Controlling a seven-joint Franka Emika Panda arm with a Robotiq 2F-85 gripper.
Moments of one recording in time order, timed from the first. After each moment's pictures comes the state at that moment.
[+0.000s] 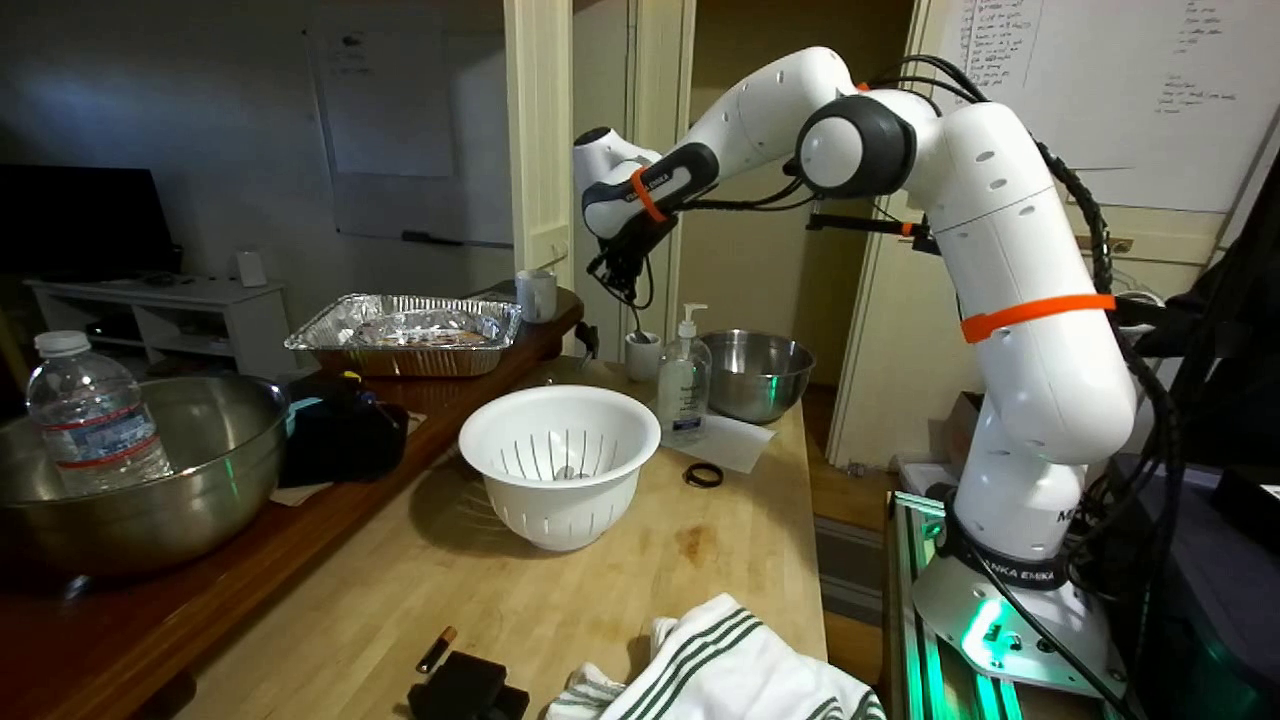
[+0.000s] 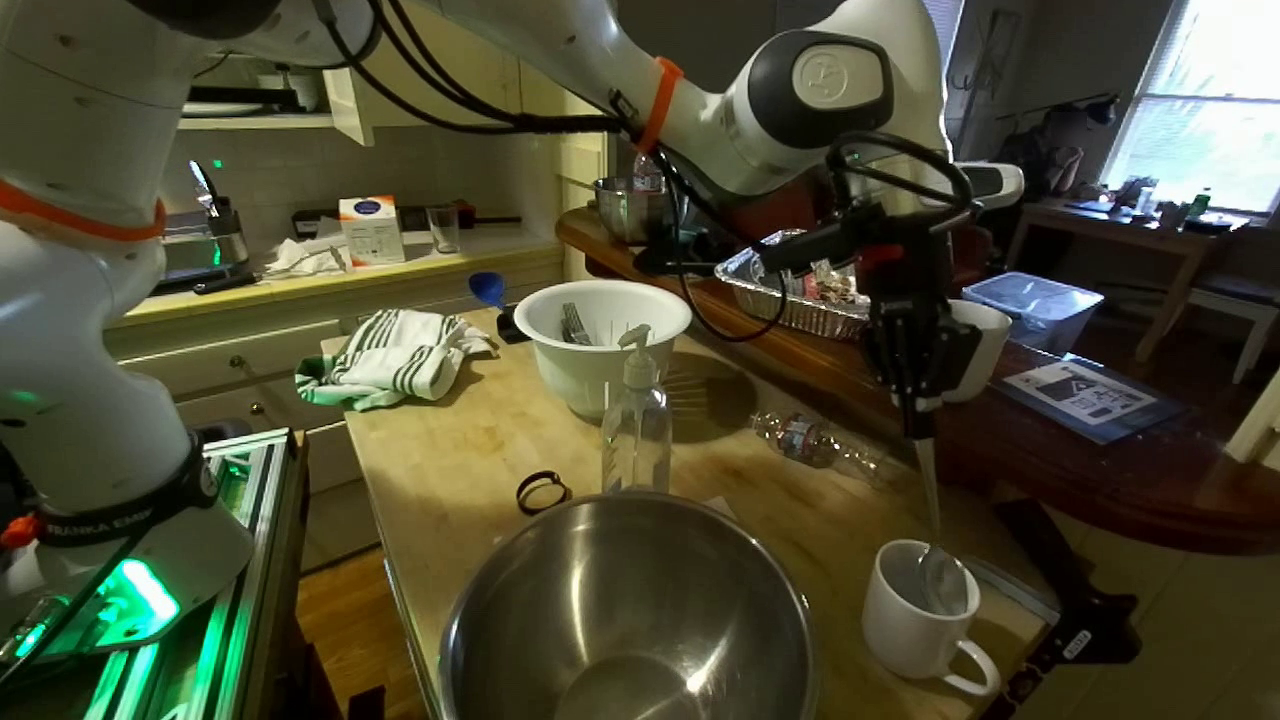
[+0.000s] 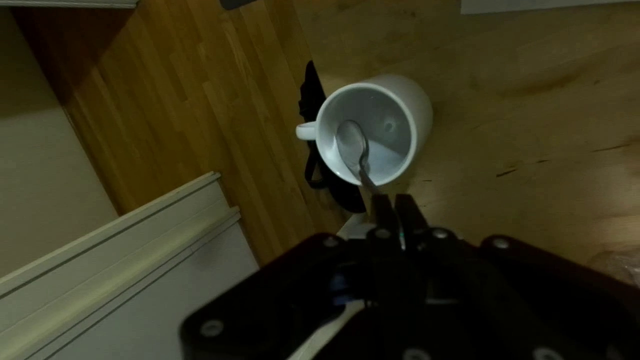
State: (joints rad) arm -0.19 0.53 -0.24 -1.43 -0.39 2.09 0.00
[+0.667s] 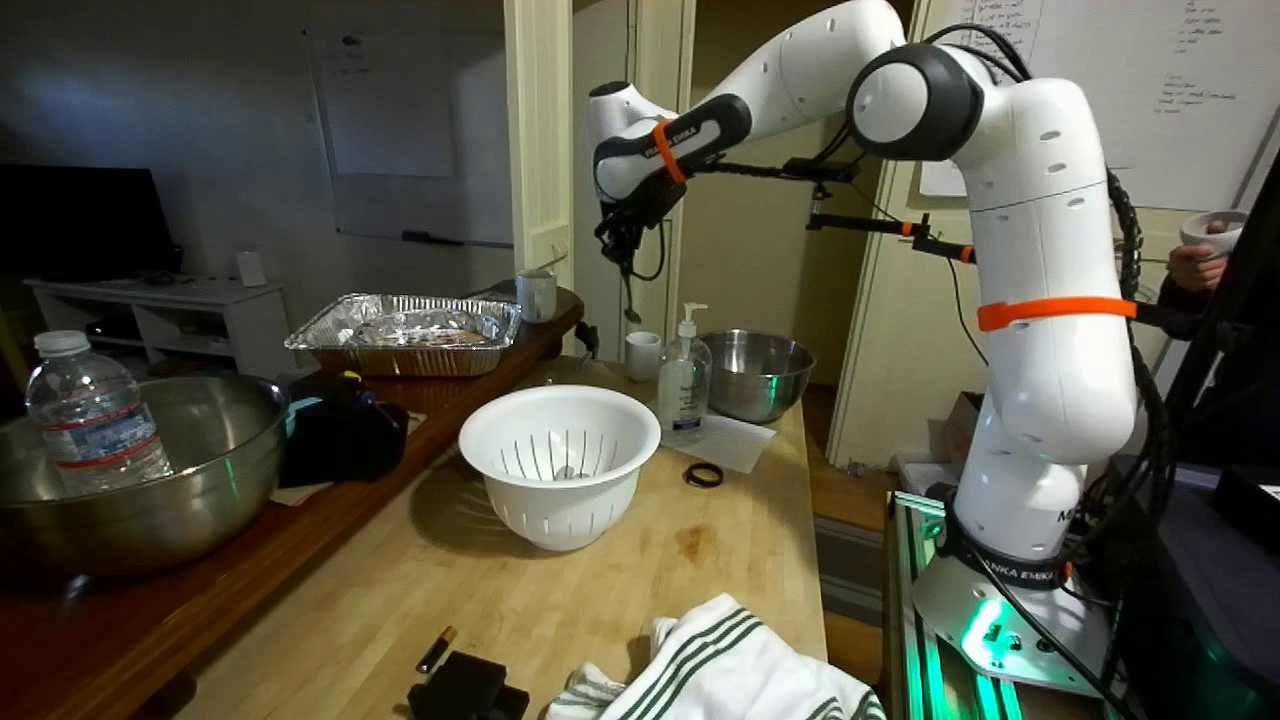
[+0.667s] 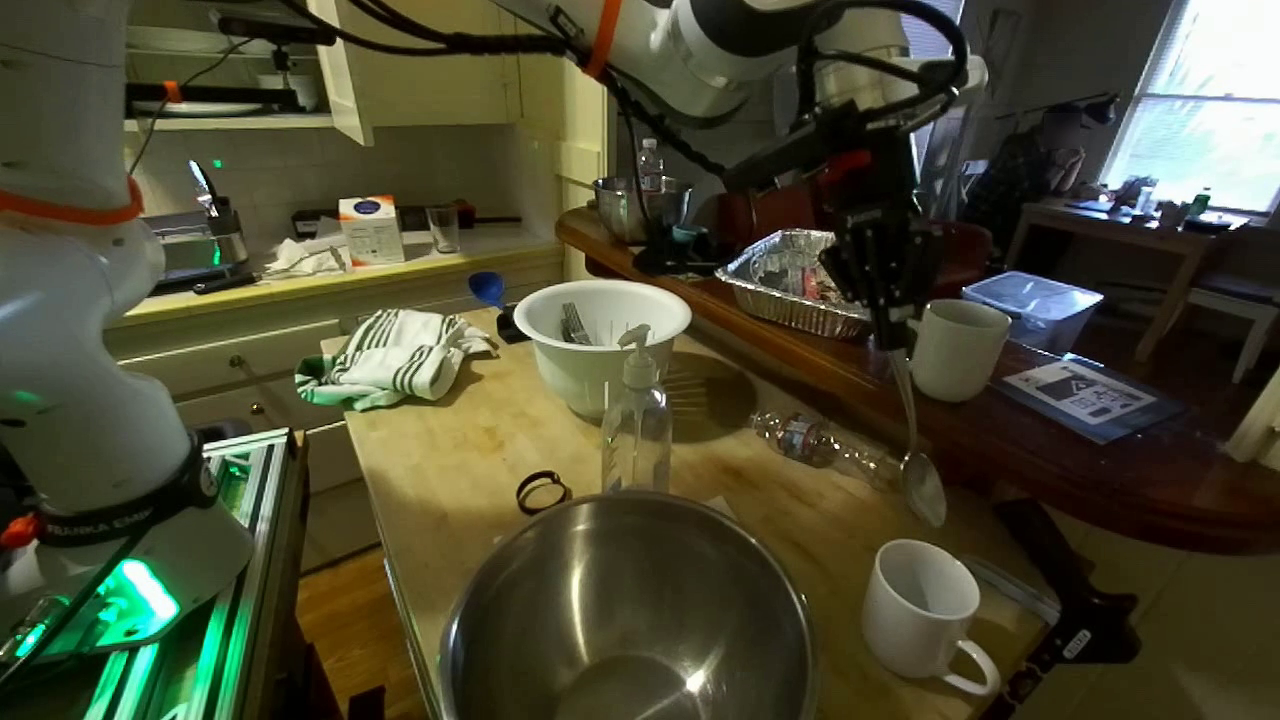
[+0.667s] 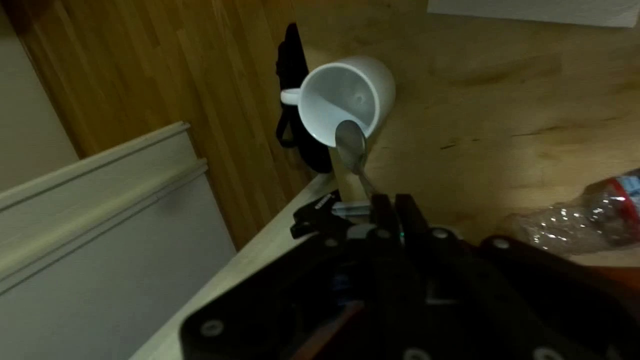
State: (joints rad) arm -0.18 0.33 -0.19 -1.58 -0.37 2.12 -0.12
